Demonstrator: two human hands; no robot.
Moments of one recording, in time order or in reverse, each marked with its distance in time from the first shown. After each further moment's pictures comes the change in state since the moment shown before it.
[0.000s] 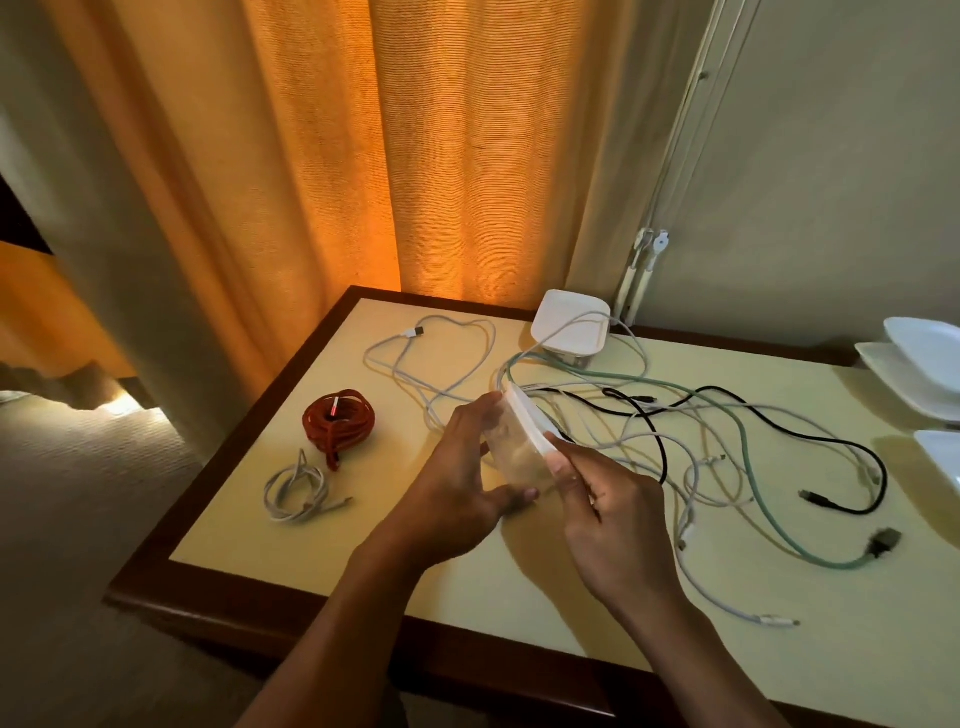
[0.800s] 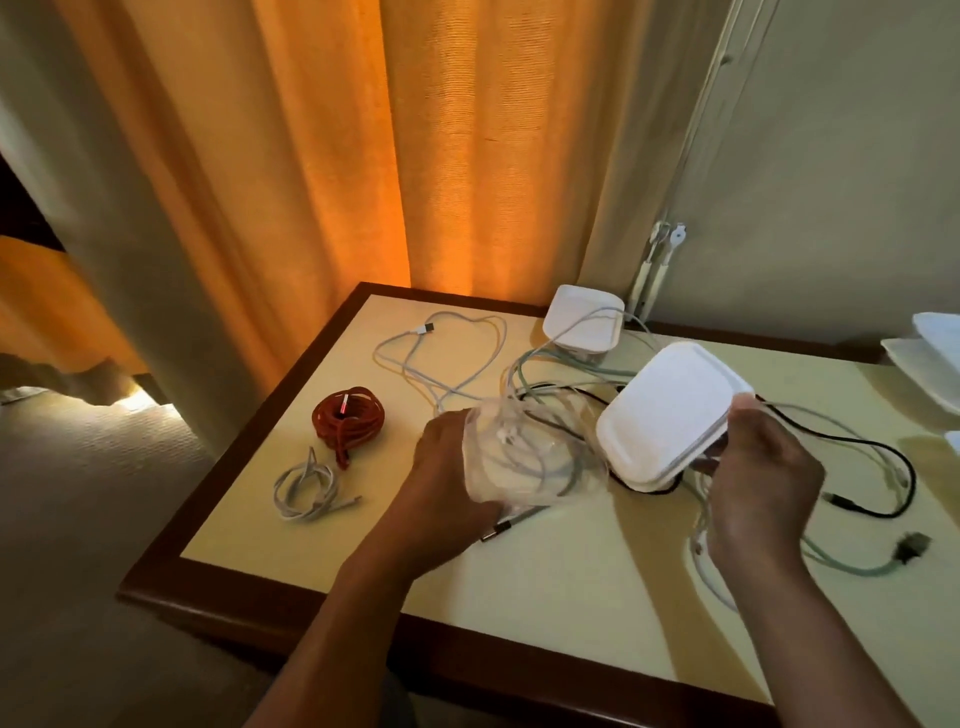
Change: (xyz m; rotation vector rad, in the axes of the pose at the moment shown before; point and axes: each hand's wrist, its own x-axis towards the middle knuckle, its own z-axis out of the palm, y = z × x) left_hand -0.013 -0.002 -0.016 0.197 0.017 -0.161; right_hand 0.044 0.062 -0.035 0.449 0.609 0.570
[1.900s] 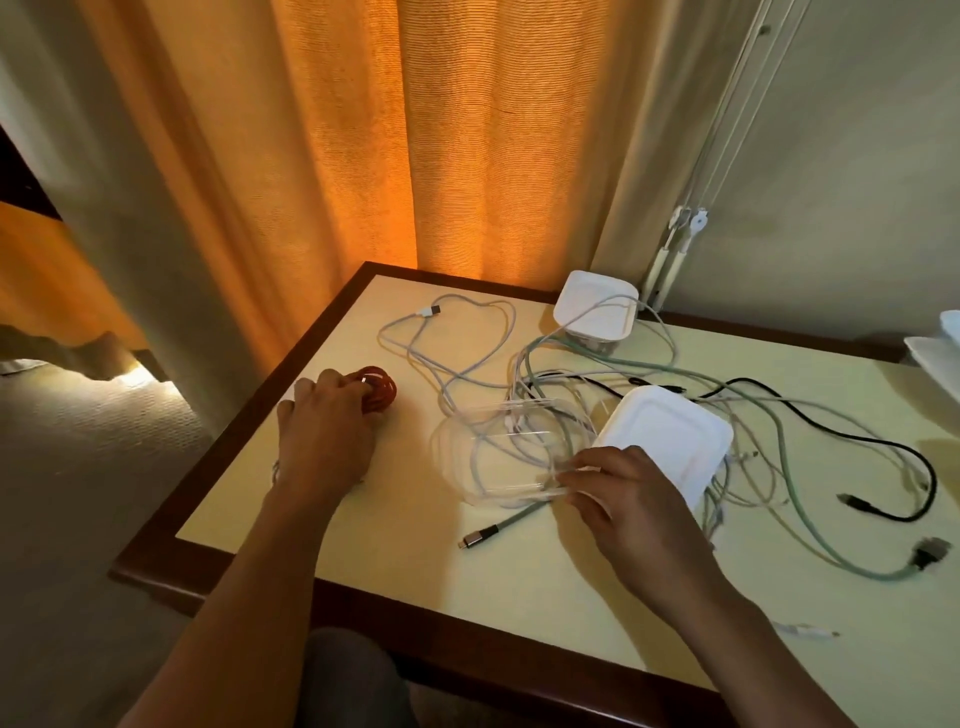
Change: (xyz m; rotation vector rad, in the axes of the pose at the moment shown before) left_hand 0.033 -0.066 -0.067 0.741 0.287 -0.269; right_hand -0.043 0.043 0.011 -0.737 -0.852 -0.838
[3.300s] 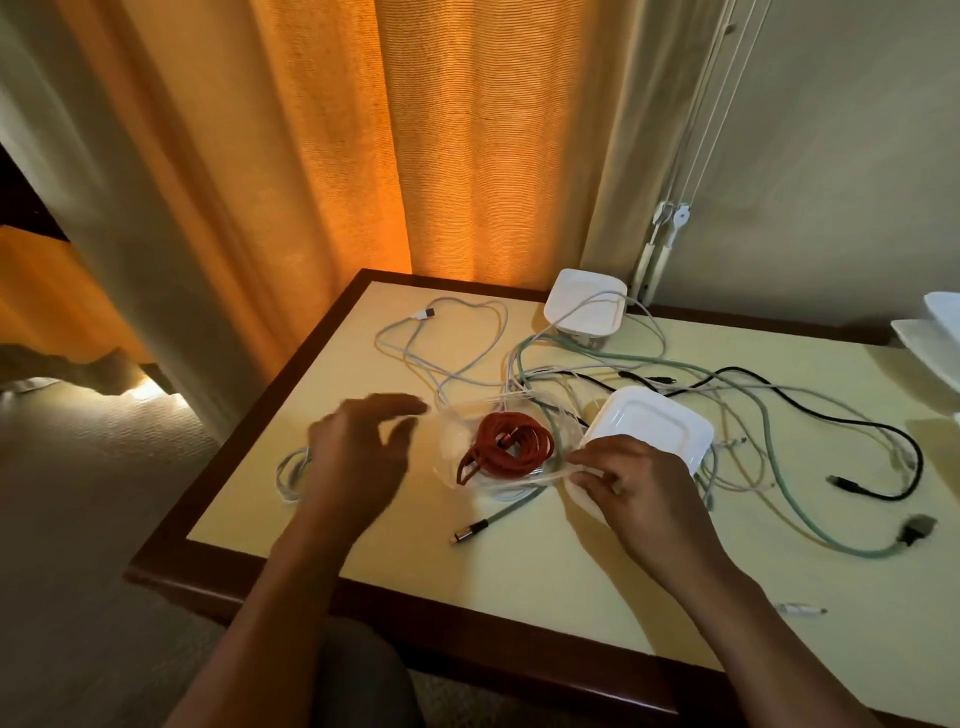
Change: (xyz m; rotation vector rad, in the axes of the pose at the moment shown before) left_hand -0.049 0.030 -0.021 -0.628 0.105 0.132; right_hand 0.000 0.006 -0.016 0.213 0.030 0.178
